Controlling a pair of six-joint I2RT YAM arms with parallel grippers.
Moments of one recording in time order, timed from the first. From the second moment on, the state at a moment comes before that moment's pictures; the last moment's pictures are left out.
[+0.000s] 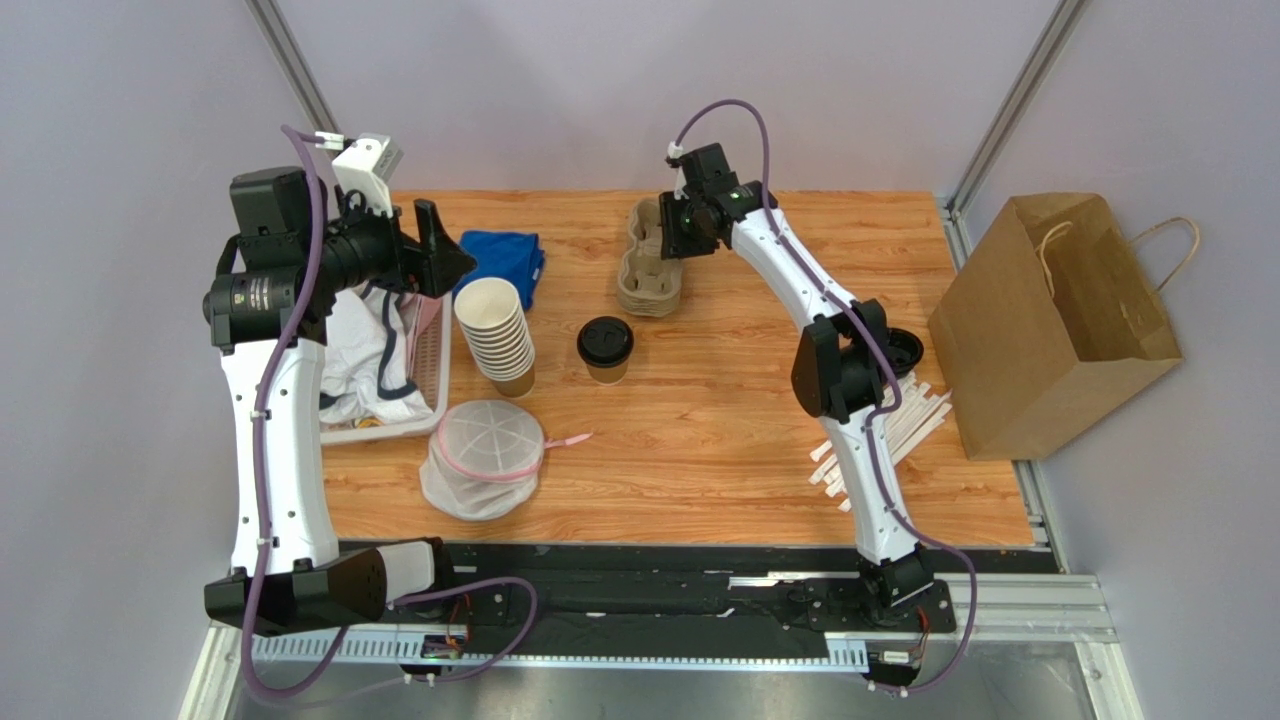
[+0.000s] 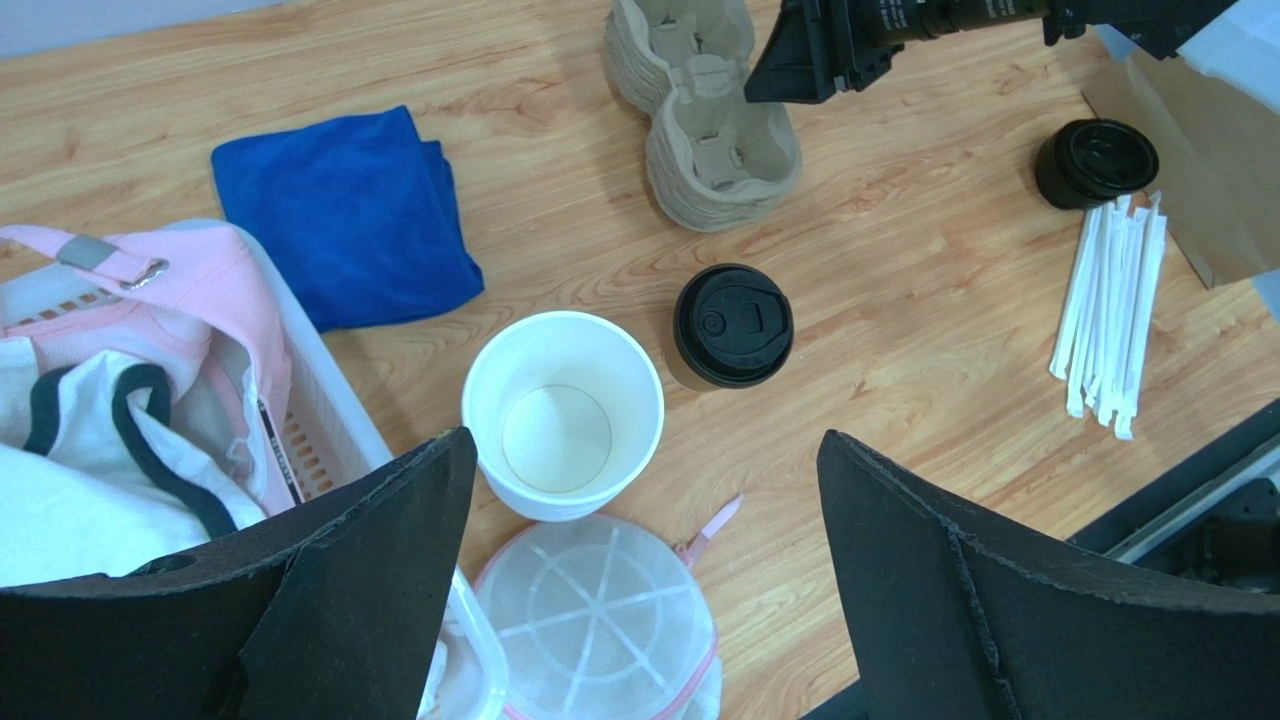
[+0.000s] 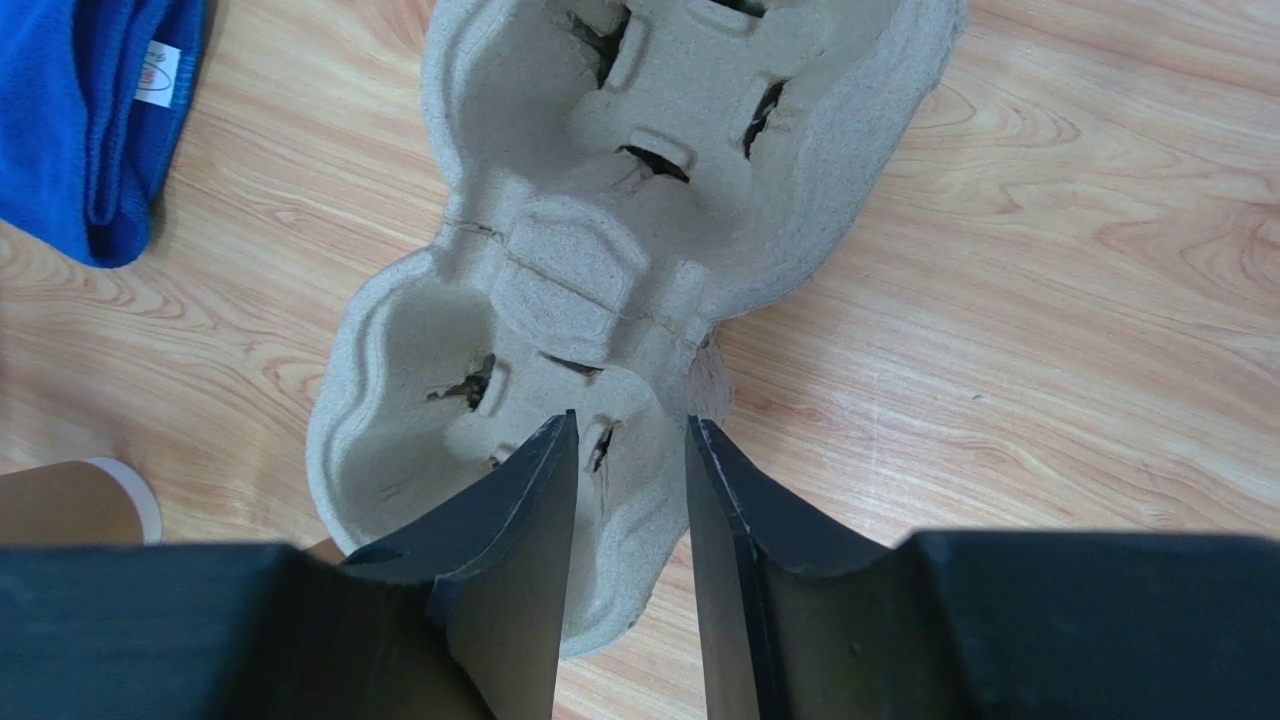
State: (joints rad) left arm 0.14 1.24 1.68 -0.97 0.65 0.10; right arm 0.44 2.43 2.41 -0.80 -0.09 0.24
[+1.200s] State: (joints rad) left arm 0.14 1.26 1.68 -0.96 0.65 0.08; right arm 0.44 2.44 2.41 -0.79 -0.05 0.22
